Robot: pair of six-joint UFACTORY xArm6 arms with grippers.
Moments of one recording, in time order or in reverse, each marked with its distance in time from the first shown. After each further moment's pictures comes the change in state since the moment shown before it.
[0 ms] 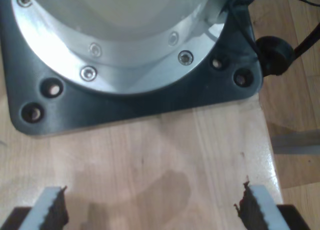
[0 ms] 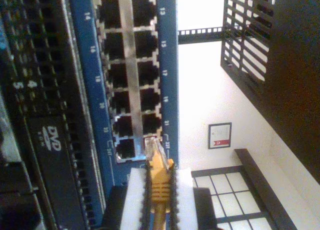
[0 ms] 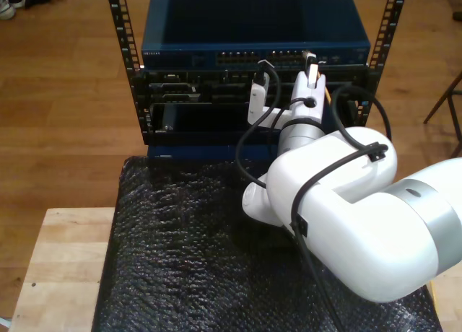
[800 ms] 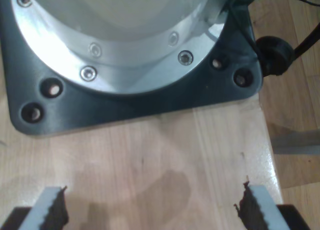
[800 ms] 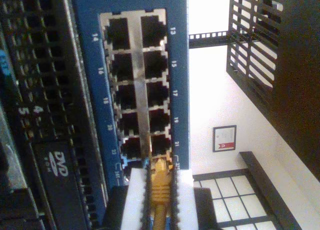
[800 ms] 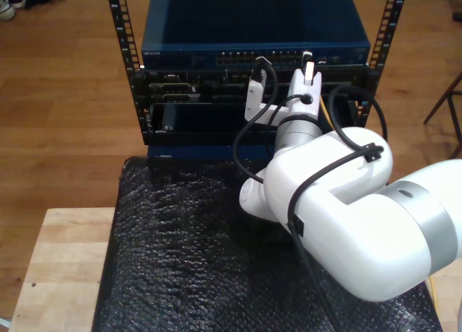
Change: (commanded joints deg) left arm 0.0 0.0 0.0 0.0 -0.1 0.0; right arm -0.3 2.0 -2.9 -0.1 2.1 0.0
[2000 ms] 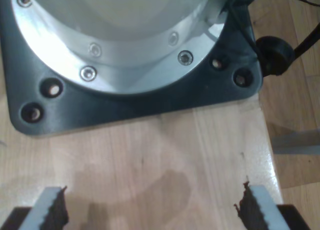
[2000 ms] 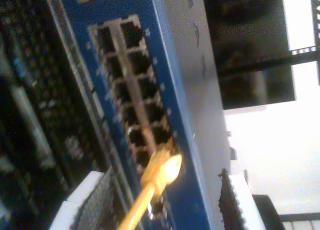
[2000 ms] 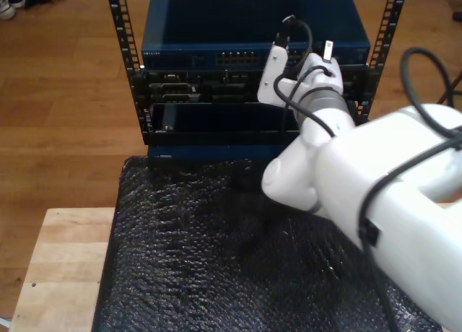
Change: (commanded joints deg) left arm 0.0 0.0 0.0 0.0 0.0 0.0; right arm -1.7 -28.7 23.6 -0.6 28.5 6.3
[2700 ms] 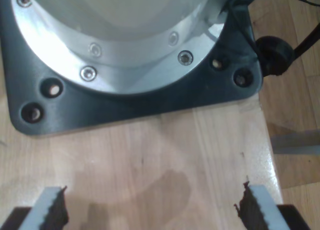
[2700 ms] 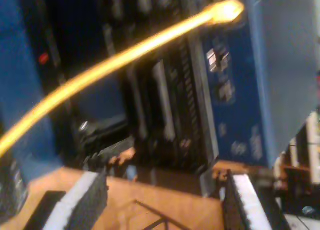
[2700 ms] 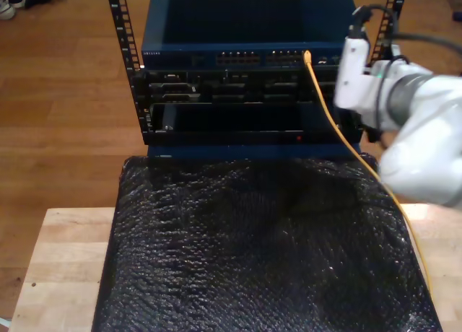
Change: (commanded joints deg) left arm 0.0 0.0 0.0 0.0 0.0 0.0; right arm -21.8 -28.9 14.6 -23.9 48.7 -1.1
